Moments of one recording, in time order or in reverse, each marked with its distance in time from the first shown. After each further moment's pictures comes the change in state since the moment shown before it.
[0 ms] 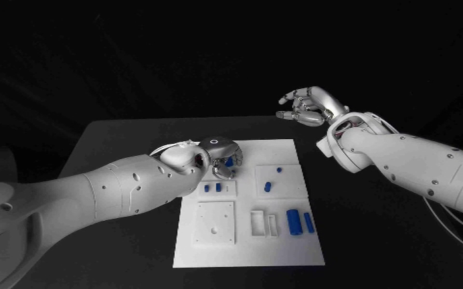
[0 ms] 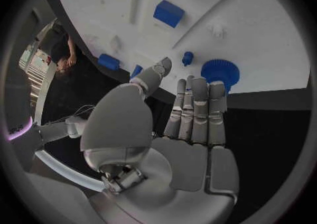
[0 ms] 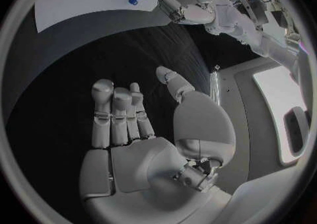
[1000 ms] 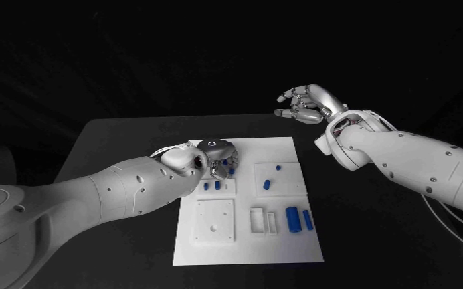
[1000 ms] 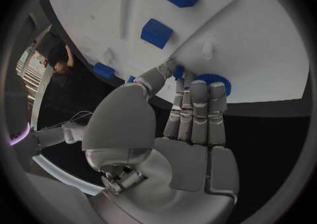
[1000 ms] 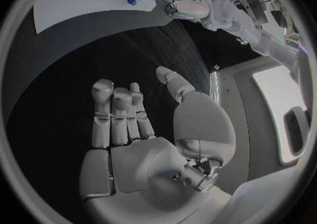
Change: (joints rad) left arm -0.030 0.028 0.003 -0.066 -0.025 0.010 -0.007; left_hand 0.045 0.066 0.012 -0.007 0.000 0.034 -0.006 0.004 -0.017 0.098 -0.023 -0.005 -0.007 0.030 -0.026 0.063 0.012 0.000 0.029 -0.018 0.036 0.025; right arm 0.000 0.000 0.000 0.004 0.000 0.001 0.000; right_hand 0.000 0.000 0.000 0.000 0.000 0.002 0.002 0.002 0.000 0.000 0.000 0.000 0.000 0.000 0.000 0.000 0.000 0.000 0.000 0.000 0.000 0.000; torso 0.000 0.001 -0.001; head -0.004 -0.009
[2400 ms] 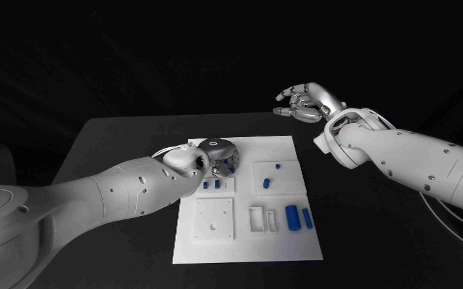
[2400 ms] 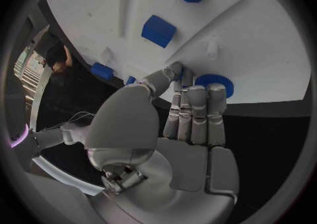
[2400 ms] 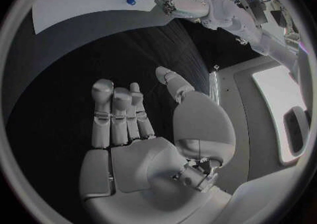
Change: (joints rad) left arm -0.012 0.012 0.003 -0.003 -0.008 -0.017 -0.022; left_hand 0.040 0.071 0.074 -0.005 -0.012 0.085 -0.032 0.031 -0.013 0.103 -0.042 0.021 0.025 0.067 -0.046 0.065 -0.001 -0.001 0.055 -0.019 0.050 0.013; right arm 0.000 0.002 0.000 0.000 0.000 0.000 0.000; right_hand 0.004 0.004 0.003 0.003 0.000 -0.002 -0.002 0.000 0.001 0.000 0.000 0.000 0.000 0.000 0.000 0.000 0.000 0.000 0.000 -0.004 0.000 0.001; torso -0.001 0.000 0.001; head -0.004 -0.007
